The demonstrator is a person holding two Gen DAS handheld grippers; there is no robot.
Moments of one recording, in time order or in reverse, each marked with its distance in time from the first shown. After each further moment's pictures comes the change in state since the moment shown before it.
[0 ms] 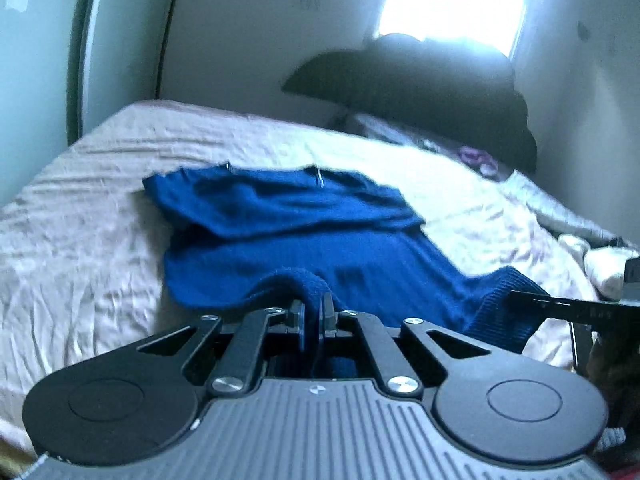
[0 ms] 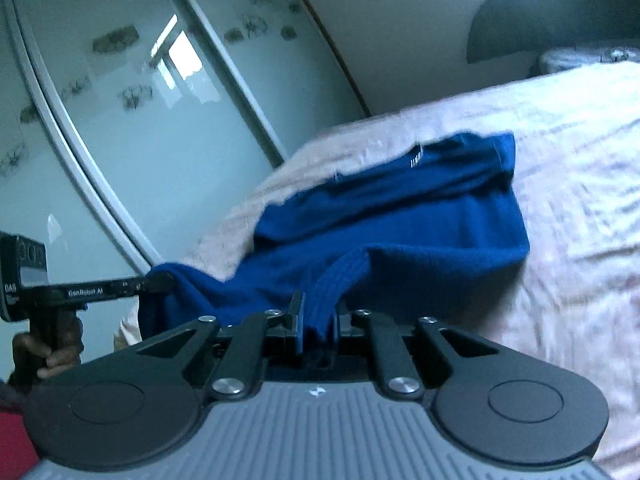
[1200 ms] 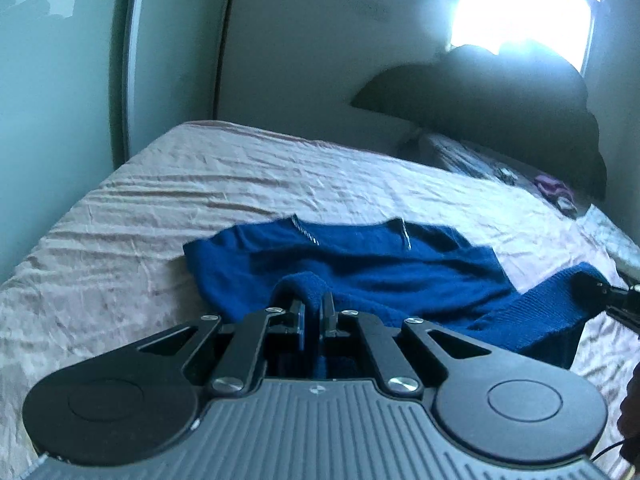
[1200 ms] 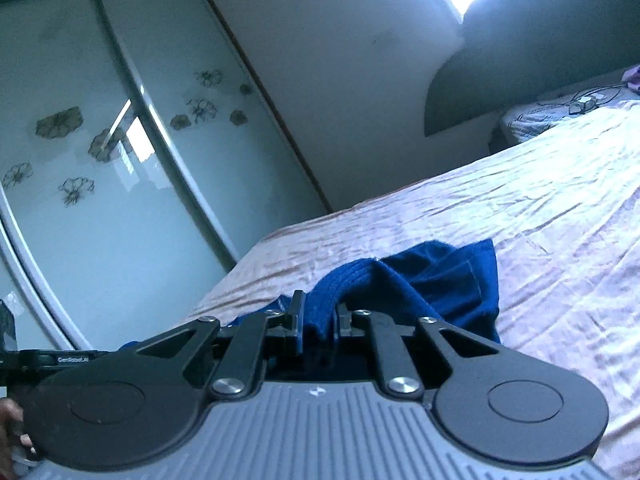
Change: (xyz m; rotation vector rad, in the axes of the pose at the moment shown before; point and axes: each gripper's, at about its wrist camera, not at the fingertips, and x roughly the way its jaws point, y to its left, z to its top) left arm 0.101 0.042 0.095 -0.053 -0.013 0.197; right arm 0.079 -0.051 0.091 0.061 -0.250 -0.113
